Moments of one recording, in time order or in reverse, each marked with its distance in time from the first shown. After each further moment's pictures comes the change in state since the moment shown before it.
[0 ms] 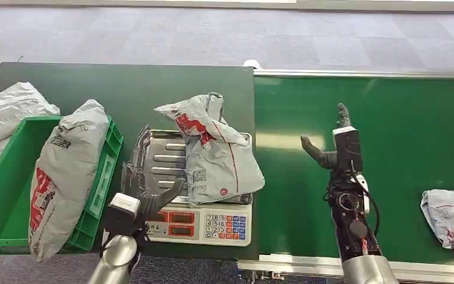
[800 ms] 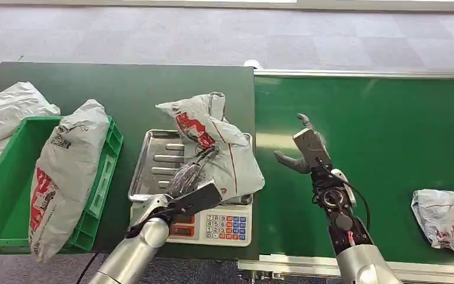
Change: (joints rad) left arm -0.226 -0.016 -0.107 0.374 -0.457 -0.219 0.381; right arm -0.063 0.001 0.071 0.136 0.127 0.143 0.044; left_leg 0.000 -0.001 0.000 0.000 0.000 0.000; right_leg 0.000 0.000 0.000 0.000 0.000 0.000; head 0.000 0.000
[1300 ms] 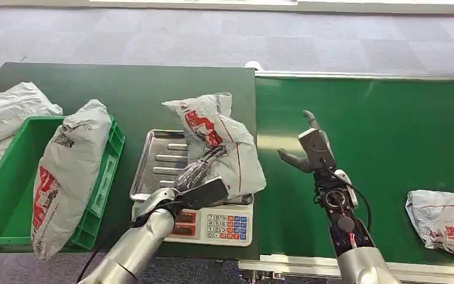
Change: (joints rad) left arm -0.085 -0.020 -0.007 0.139 -0.001 -0.045 -0.021; right arm 0.016 -0.001 -0.011 -0.035 -0.015 -0.037 -0.027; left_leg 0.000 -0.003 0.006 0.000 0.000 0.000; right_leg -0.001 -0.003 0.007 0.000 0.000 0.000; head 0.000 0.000
